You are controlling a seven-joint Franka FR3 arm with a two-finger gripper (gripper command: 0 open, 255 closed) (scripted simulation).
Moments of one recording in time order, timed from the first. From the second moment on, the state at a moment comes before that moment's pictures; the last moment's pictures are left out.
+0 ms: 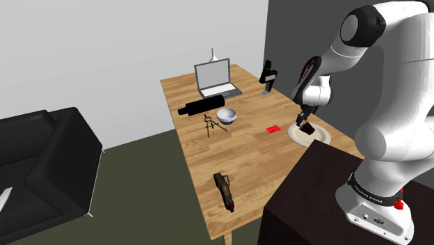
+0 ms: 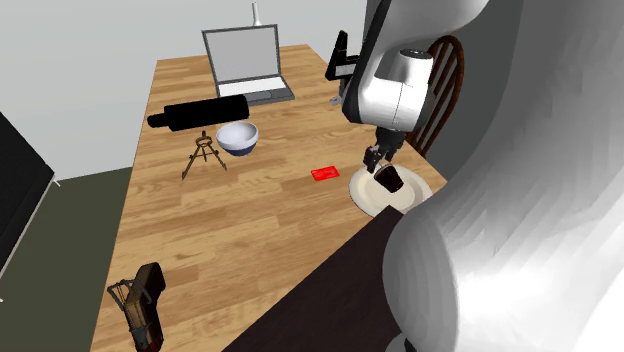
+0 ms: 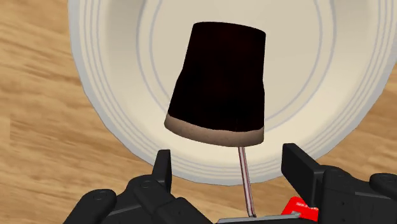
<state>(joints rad) -0.74 0.52 -0.04 -2.30 0.26 2.93 -0.95</state>
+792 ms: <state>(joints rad) -0.70 0.55 -0.11 -2.34 0.28 2.97 -0.83</state>
